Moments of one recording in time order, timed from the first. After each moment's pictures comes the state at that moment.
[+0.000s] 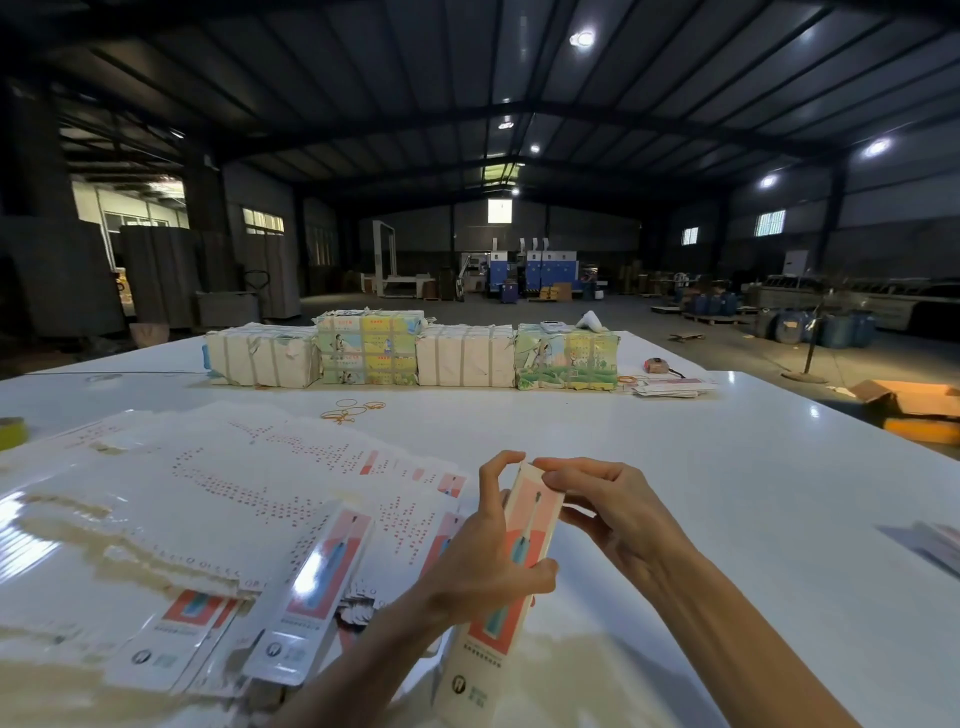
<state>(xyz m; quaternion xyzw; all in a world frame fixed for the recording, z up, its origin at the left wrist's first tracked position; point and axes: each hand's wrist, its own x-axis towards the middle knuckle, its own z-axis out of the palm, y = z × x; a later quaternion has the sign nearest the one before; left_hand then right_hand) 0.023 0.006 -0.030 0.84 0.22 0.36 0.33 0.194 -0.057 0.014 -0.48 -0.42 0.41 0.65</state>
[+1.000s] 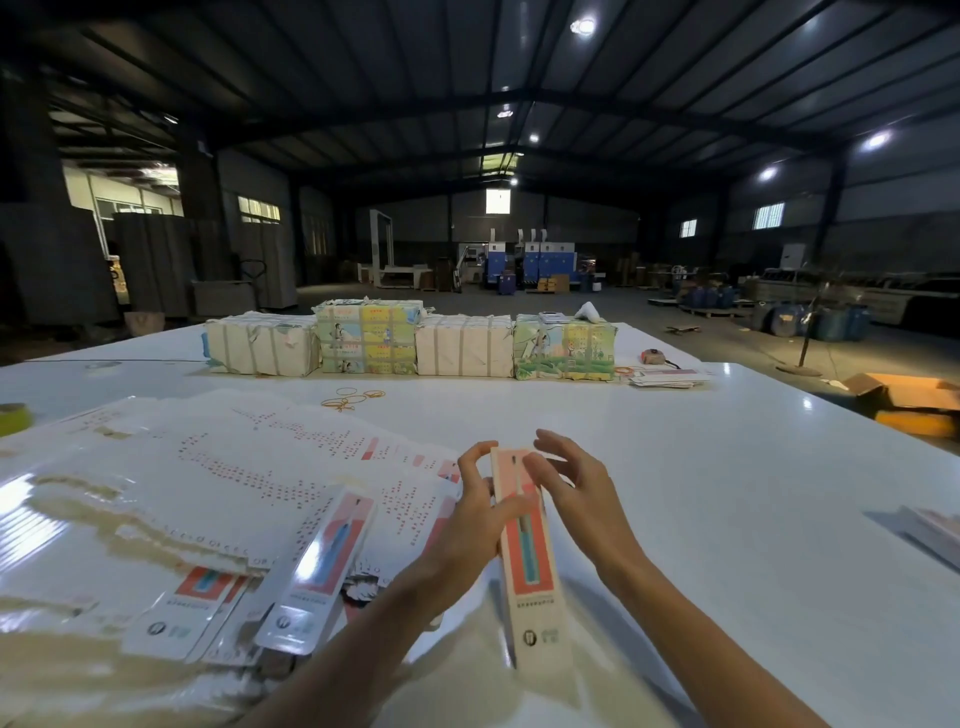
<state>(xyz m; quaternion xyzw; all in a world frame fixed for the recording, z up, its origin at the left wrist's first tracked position) 0.036 0.024 -0.041 0.67 0.28 0.43 0.54 0.172 -0.042 -0.013 -0.59 -0.53 0.16 0.59</state>
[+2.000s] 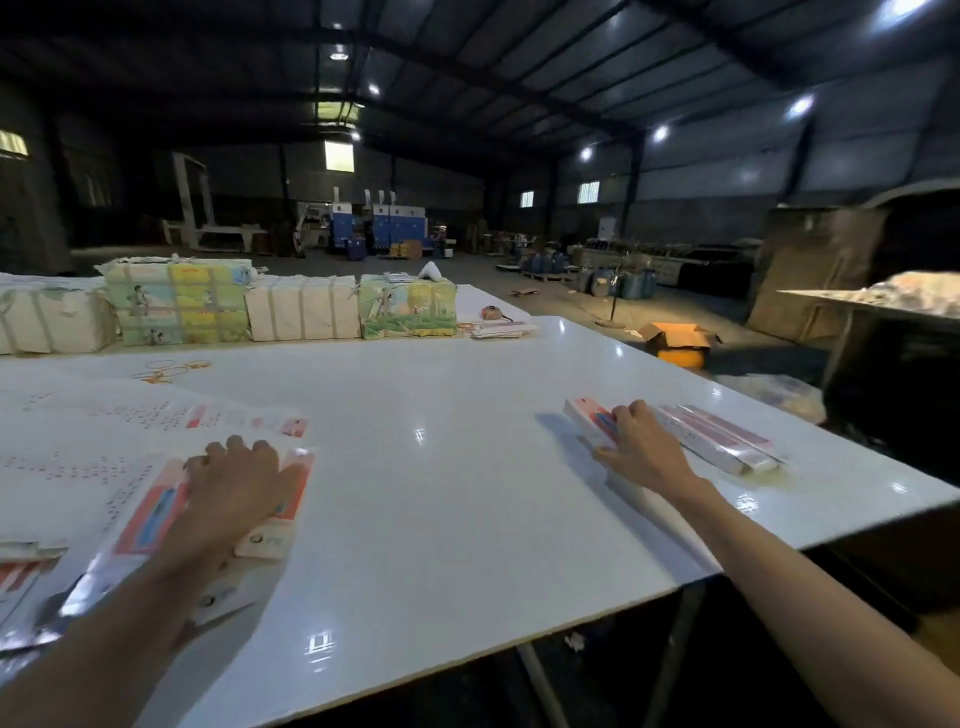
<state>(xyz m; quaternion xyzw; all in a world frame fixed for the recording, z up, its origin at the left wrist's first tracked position) -0.017 0.078 -0.050 0.82 0.55 0.09 -0.09 0.377 -0.222 -0.028 -0.88 -0.42 -0.12 0.20</state>
